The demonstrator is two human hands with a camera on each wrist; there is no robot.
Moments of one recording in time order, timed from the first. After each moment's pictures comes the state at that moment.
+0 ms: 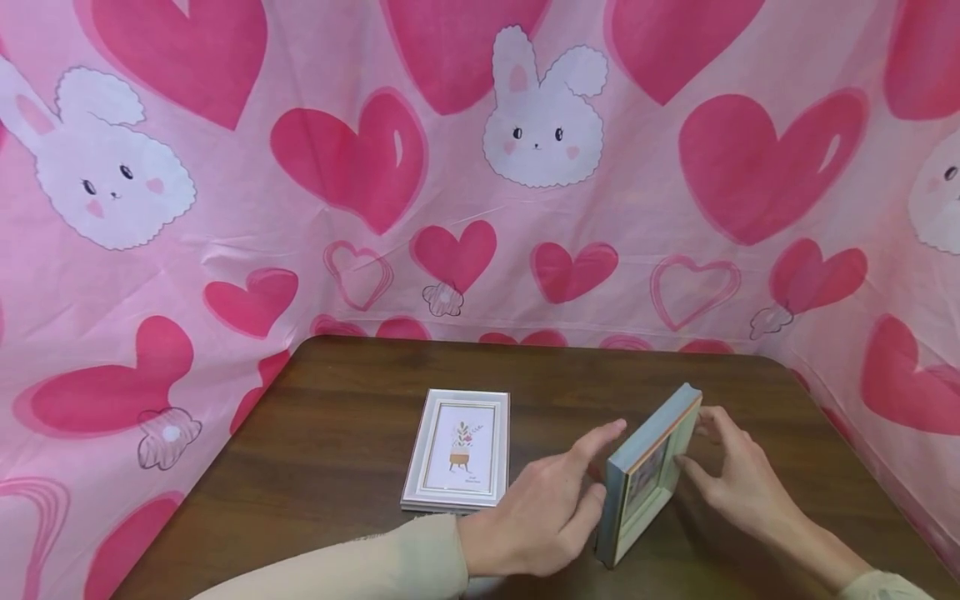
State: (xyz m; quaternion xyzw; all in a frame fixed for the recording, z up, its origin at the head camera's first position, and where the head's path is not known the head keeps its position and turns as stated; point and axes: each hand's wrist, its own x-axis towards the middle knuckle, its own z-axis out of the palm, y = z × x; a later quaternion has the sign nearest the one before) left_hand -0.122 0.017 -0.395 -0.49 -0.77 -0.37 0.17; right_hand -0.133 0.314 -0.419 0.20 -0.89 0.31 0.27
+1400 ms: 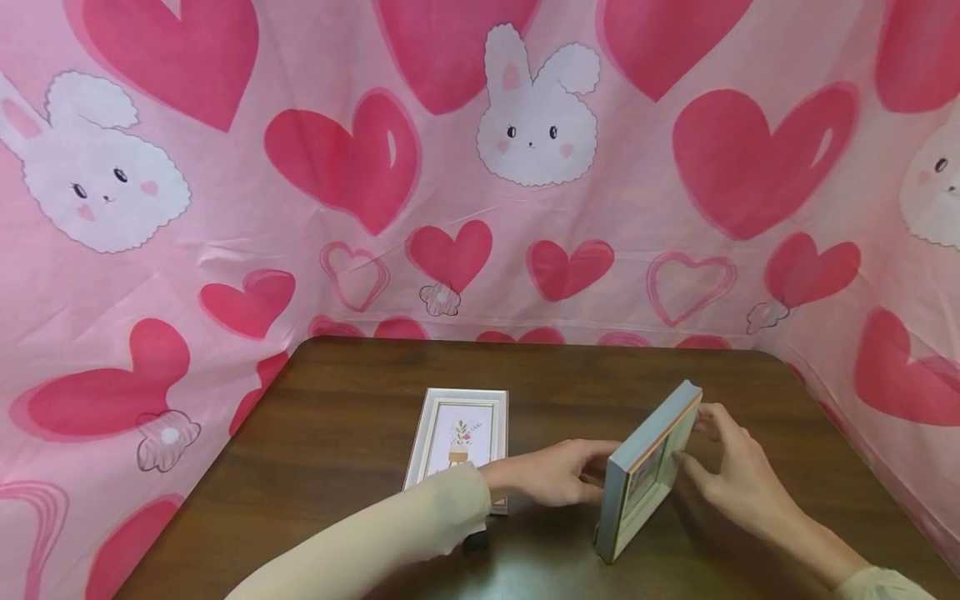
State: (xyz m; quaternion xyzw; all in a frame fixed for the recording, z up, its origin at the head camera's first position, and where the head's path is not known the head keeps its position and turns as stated) left_hand -0.188 0.041 -0.415 -0.48 -0.68 -0.47 -0.29; right_hand -0.132 0.316 -0.422 0.19 -0.89 0.31 0.28
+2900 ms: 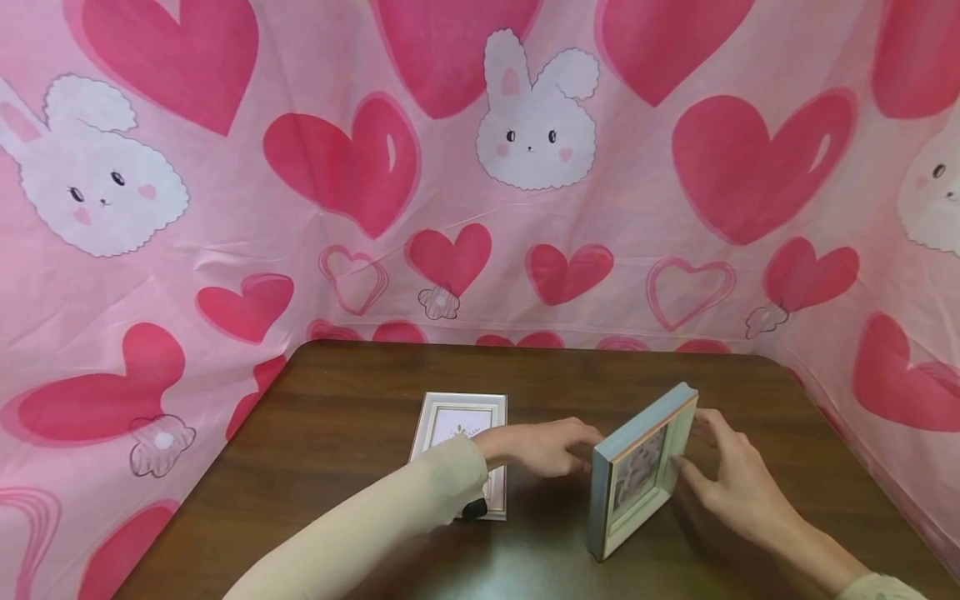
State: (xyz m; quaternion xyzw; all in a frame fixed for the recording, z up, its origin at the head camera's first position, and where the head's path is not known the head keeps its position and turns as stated) left_hand -0.225 0.037 -0.388 -0.58 -0.74 -0.27 -0.21; right_hand -0.130 0.313 -0.422 0.20 -0.89 0.29 0.28
